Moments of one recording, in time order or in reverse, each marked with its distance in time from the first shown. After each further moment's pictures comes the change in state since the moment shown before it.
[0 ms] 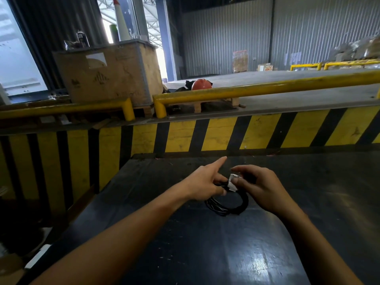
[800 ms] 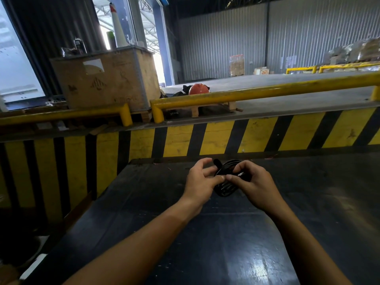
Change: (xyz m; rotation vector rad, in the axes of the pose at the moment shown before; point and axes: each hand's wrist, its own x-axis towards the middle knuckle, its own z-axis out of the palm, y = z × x) left_hand 0.011 -0.001 0.026 -0.688 0.500 -0.035; right_hand 0.014 0.000 0.006 0.095 0.143 0.048
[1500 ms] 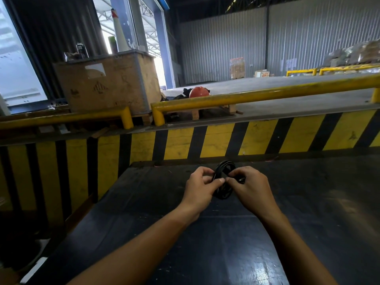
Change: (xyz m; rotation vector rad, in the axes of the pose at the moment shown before) left_hand -0.001 -0.008 -0.002 0.077 -0.014 0.043; right_hand 0.002 -0.006 0.014 -0.267 0.136 0.013
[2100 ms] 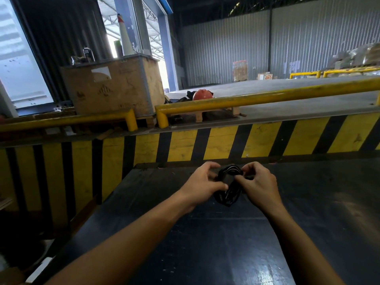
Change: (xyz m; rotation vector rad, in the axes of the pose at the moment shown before) left_hand -0.001 0.029 -0.021 0.225 -0.224 -0.065; right_hand 0.005 -0.003 -0.005 0.218 0.023 0.184
